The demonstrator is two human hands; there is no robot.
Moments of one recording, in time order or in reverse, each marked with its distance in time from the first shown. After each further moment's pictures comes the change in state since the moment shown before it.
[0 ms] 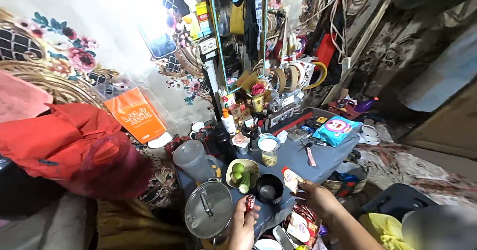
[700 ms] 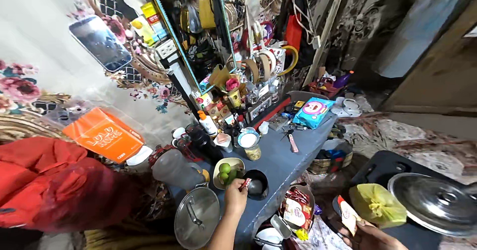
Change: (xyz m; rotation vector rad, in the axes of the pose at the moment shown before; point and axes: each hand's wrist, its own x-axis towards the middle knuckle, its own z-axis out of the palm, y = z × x) left_hand 0.105 -0.017 0.031 0.555 -0.082 -0.164; right_hand -0.088 0.096 -0.151 0.454 0.016 -0.039
